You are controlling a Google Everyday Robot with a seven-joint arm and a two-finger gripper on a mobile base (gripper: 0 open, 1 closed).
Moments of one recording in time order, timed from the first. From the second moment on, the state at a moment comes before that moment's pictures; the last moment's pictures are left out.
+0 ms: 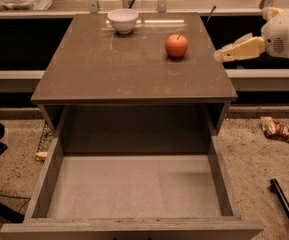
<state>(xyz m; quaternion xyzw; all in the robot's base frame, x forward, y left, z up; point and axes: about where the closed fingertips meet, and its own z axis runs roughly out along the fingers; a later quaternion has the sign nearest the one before) 0.652 -0.243 0.975 -0.36 0.74 0.08 0.57</state>
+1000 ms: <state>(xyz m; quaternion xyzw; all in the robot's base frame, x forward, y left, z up) 0.684 -0.221 0.976 -0.30 0.69 0.12 0.65</state>
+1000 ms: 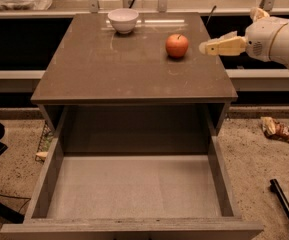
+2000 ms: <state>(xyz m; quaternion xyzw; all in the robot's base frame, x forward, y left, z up) 0.772 -0.160 0.933 -0.29 0.70 0.18 0.63</state>
